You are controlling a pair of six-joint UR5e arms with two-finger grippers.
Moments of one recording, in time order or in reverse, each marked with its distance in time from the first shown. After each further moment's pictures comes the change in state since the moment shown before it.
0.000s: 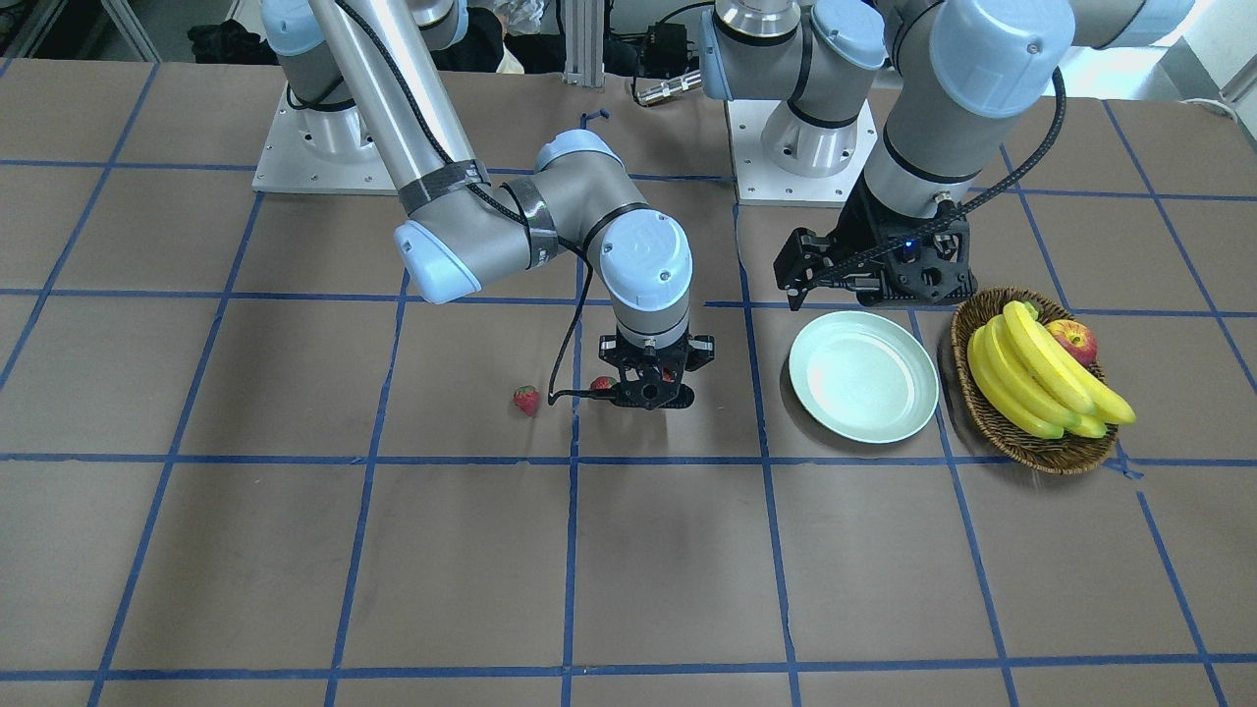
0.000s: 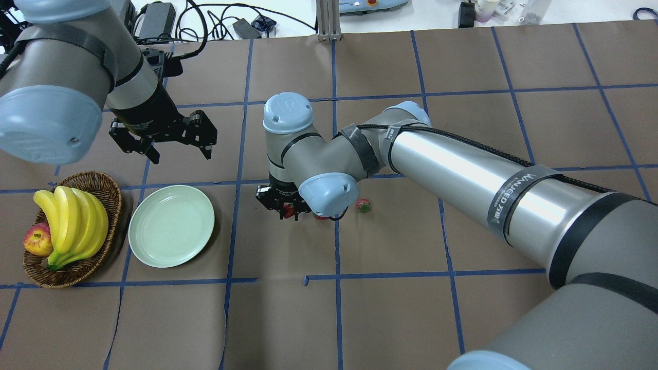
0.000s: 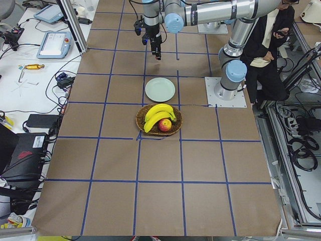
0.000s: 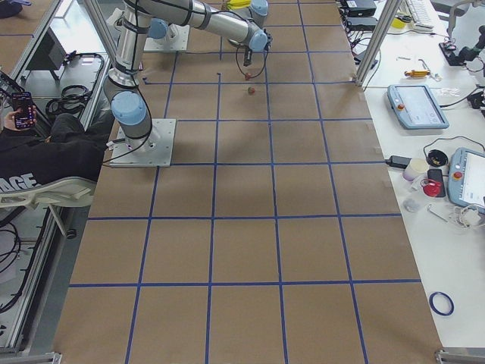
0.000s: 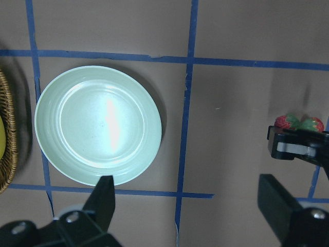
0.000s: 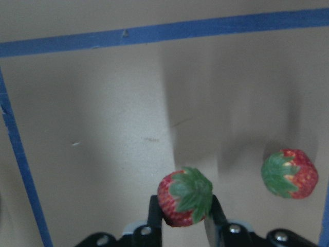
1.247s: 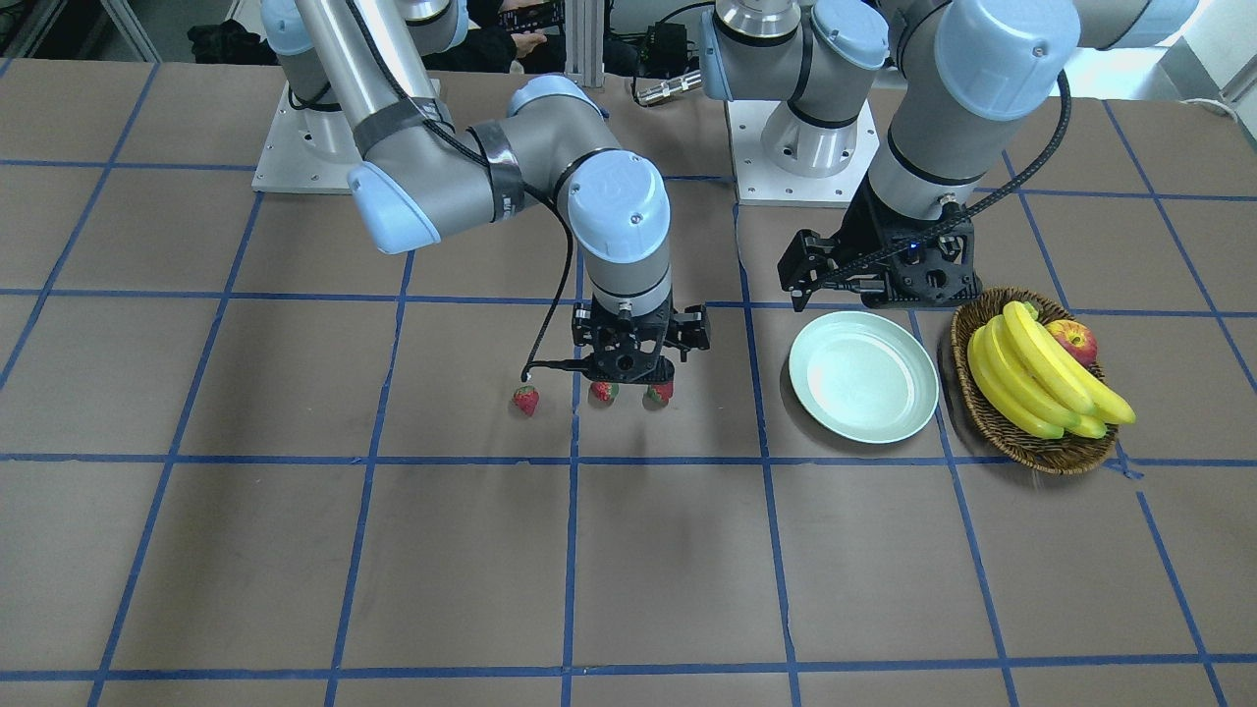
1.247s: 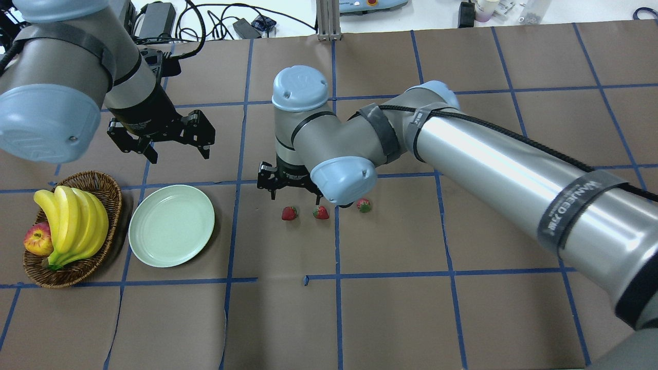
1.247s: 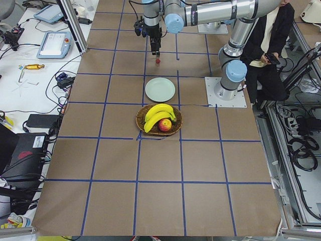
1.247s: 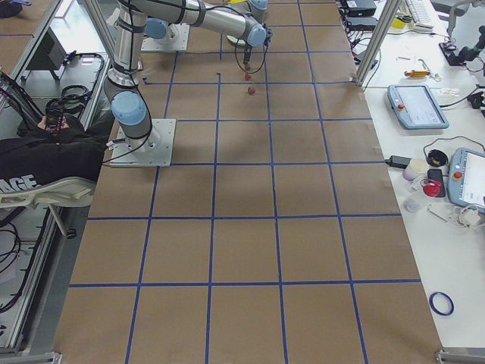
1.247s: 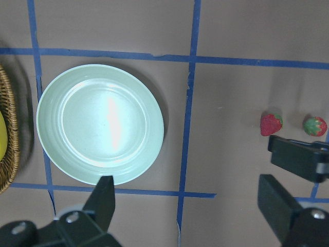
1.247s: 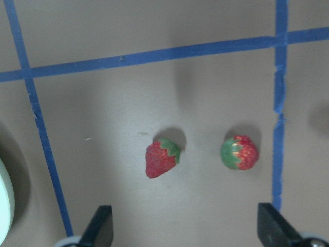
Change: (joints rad) left arm 0.005 -0.001 0.000 -0.002 0.004 0.008; right arm -0.064 -0.136 0.003 0.082 -0.034 -0.017
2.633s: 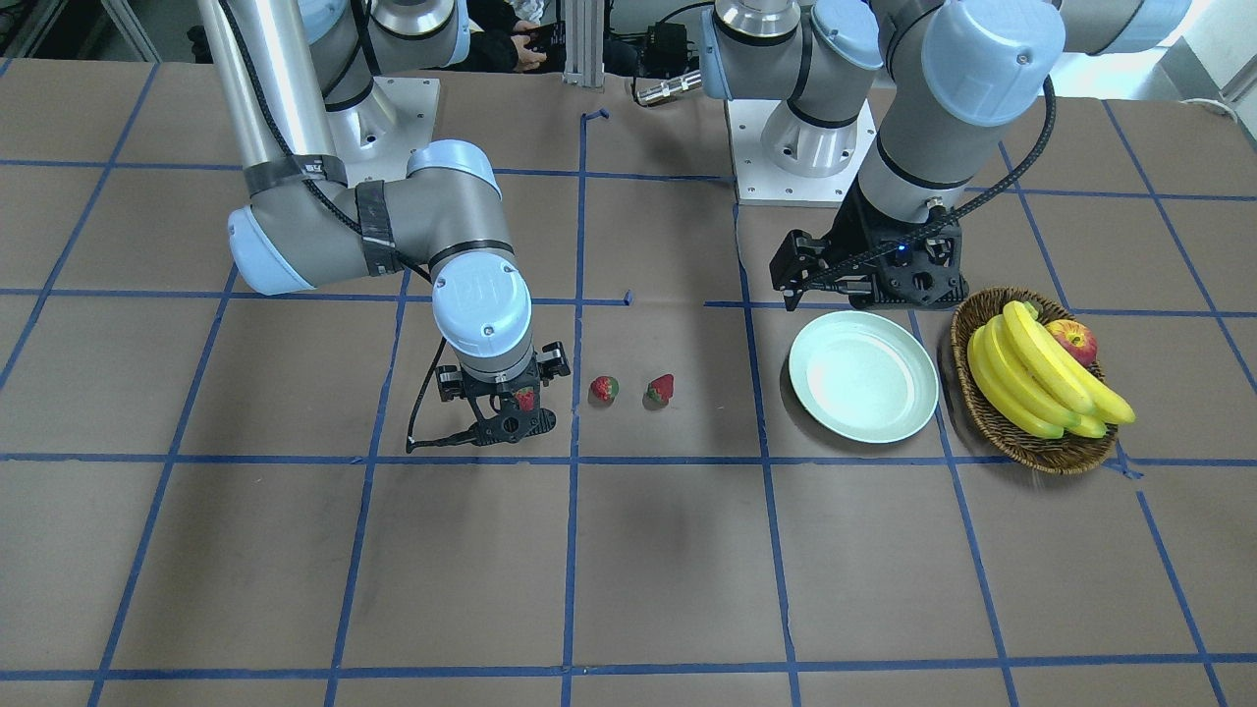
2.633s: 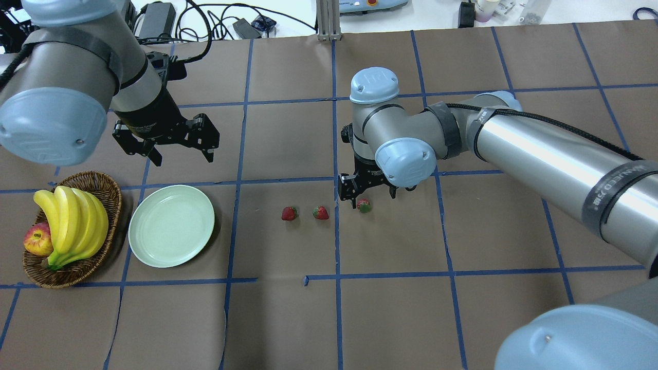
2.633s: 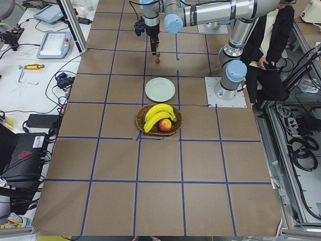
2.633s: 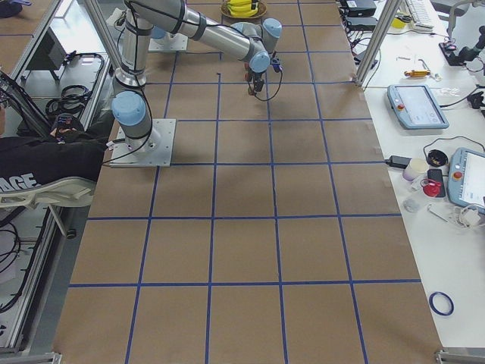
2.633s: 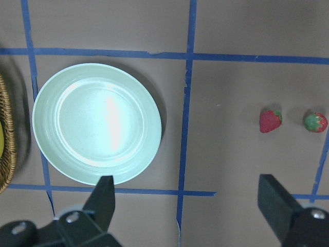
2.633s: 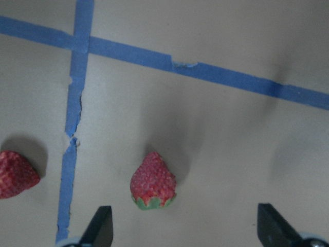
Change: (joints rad) left arm -0.011 -0.005 -0.006 0.001 0.000 0.003; right arm -0.174 0.039 0.124 0.043 -0.149 -0.525
